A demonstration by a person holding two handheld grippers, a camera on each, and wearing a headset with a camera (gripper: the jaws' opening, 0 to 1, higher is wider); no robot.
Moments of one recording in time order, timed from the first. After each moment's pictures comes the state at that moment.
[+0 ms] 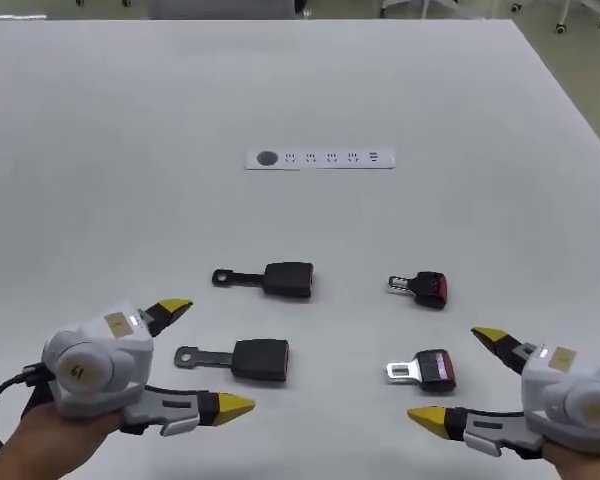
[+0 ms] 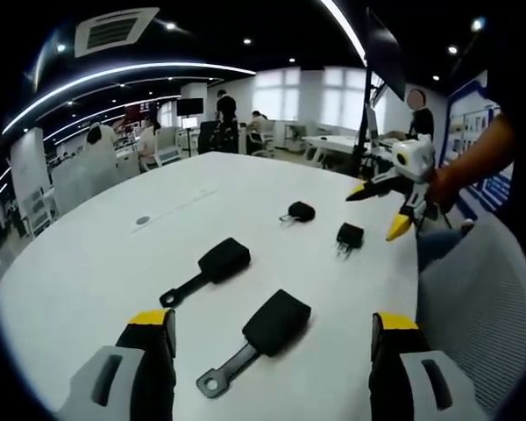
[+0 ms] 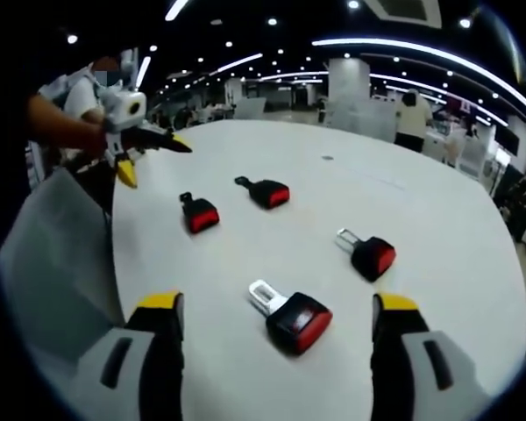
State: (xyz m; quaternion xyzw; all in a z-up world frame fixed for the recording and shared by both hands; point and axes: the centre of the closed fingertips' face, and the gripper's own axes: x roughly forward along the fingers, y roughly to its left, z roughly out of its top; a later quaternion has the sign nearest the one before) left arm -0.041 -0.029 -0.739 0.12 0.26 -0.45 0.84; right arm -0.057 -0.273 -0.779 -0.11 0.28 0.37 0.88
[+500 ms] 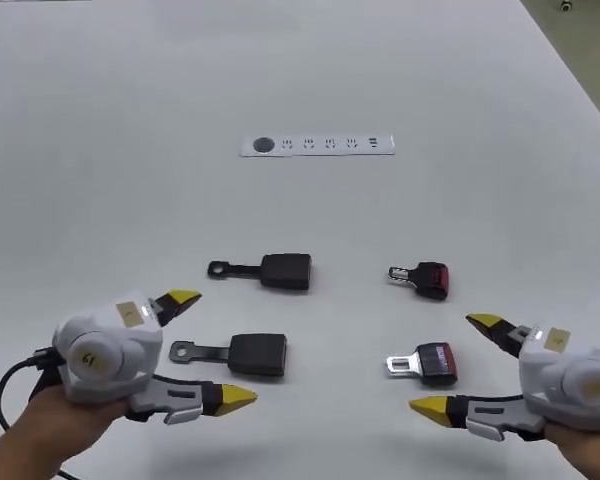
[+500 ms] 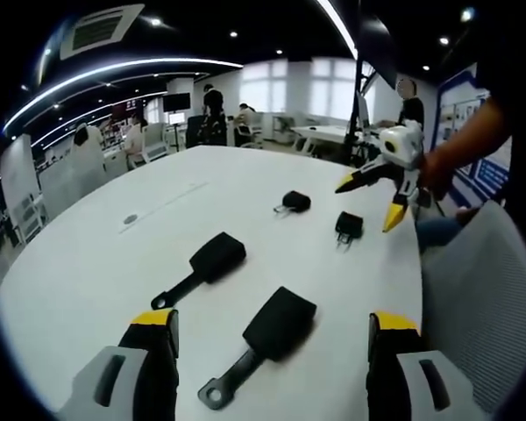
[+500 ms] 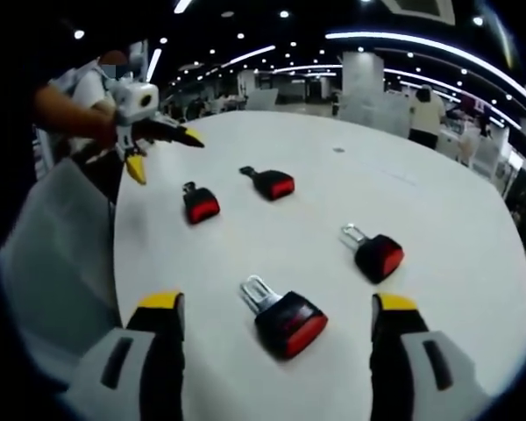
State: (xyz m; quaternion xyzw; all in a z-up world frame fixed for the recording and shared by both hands) left arm -0.031 -0.039 -0.754 0.14 0.28 -0.47 0.83; right arm -0.046 -0.274 -0.793 -0.12 0.30 0.40 0.86
